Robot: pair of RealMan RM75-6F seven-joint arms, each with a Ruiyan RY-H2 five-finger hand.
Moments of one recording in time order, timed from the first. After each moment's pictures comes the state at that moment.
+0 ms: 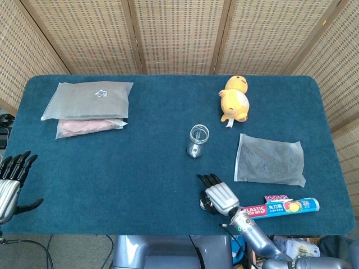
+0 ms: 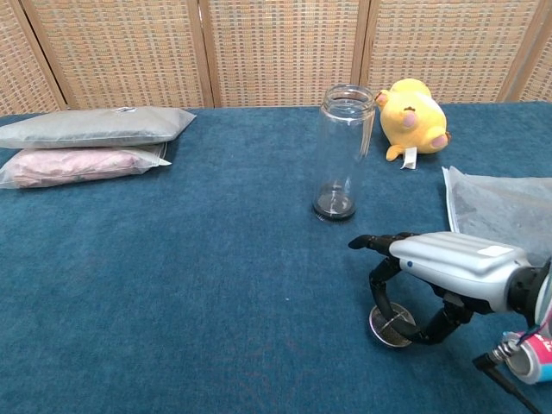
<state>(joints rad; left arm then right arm) -0.09 -0.96 -0.01 -1.84 1.54 1.46 0.14 0.57 -1.54 0.02 -1.72 -1.16 0.95 -0.47</state>
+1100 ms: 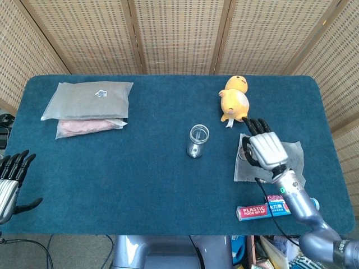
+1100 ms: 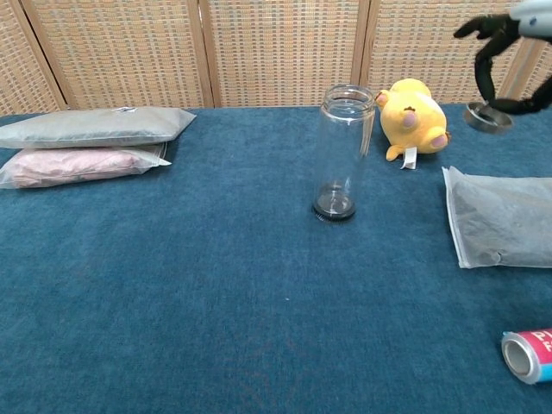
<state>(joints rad) -0.09 -0.96 -0.02 -1.84 1.54 1.48 0.15 0.67 -1.07 0.25 -1.85 -1.03 1.01 -0.43</state>
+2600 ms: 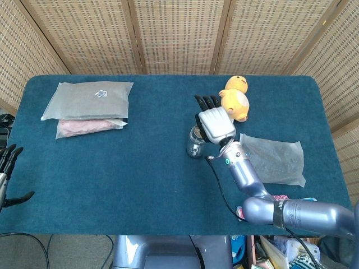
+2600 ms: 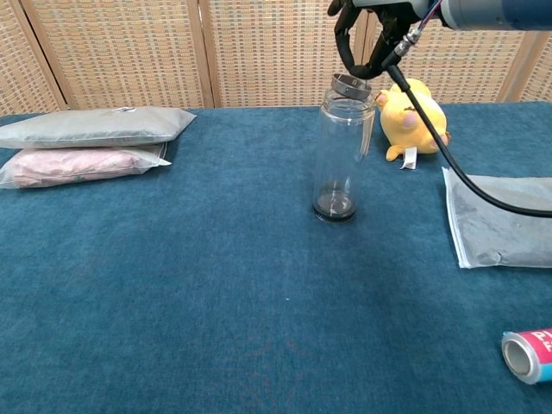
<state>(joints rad) -0.11 -0.93 -0.05 -1.81 1.45 1.44 0.05 1.13 -1.28 0.29 -1.75 -0.51 1.04 -0.73</state>
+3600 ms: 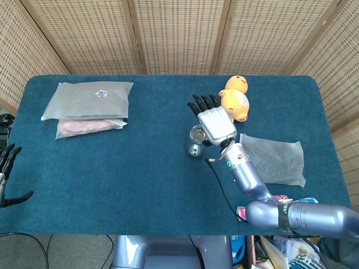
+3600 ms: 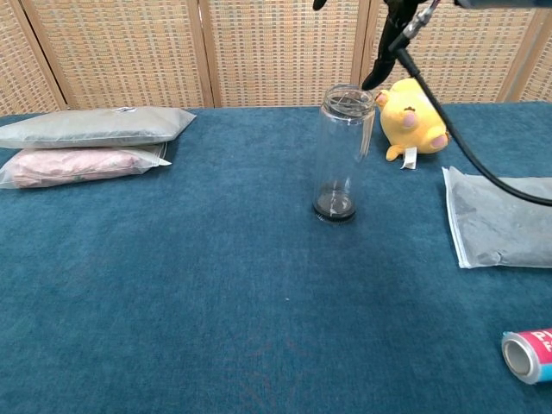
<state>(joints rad) -0.11 -0.92 -0.05 -1.81 1.45 1.44 0.03 1.12 -1.21 0.28 -1.84 -0.55 1.07 -0.71</state>
